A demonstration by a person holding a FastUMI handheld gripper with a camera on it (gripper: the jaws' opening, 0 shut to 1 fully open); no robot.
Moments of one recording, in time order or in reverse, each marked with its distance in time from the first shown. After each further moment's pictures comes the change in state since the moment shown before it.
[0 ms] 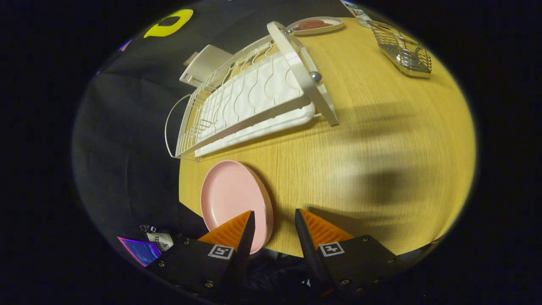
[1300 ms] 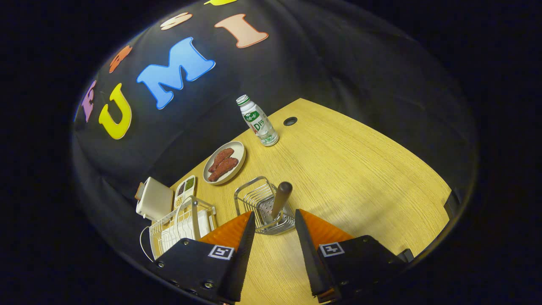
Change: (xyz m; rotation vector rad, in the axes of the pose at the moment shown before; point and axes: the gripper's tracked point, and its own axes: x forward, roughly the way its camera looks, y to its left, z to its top) arm -0.175 -0.173 0.226 0.248 -0.738 -0.332
